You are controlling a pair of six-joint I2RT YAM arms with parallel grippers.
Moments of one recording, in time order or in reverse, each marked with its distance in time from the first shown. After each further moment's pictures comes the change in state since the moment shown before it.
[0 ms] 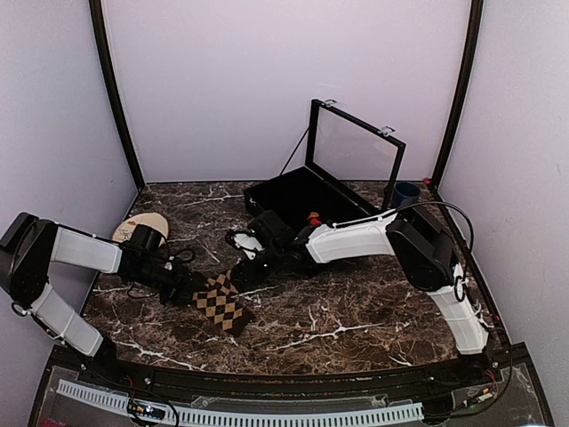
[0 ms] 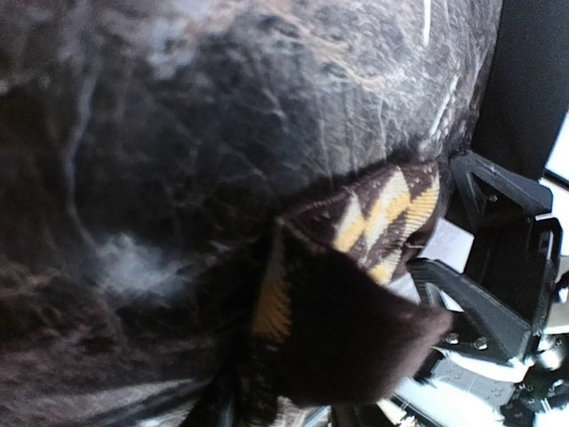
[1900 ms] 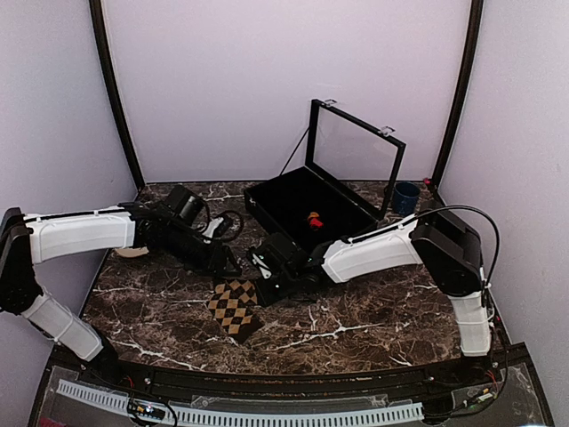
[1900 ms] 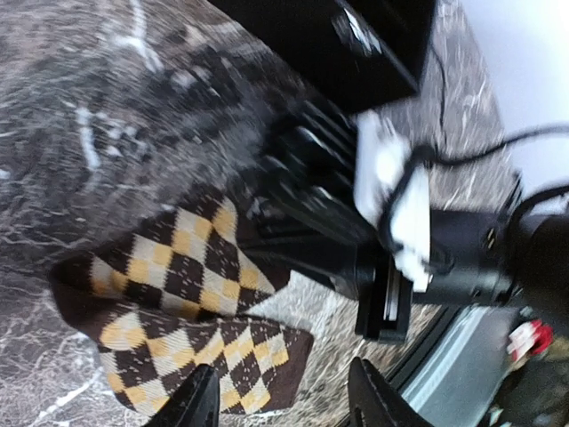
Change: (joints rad) left arm -0.364 -0.051 0.424 -0.356 -0.270 0.477; right arm 0.090 -0.185 -0.294 -0.004 0.168 0.345
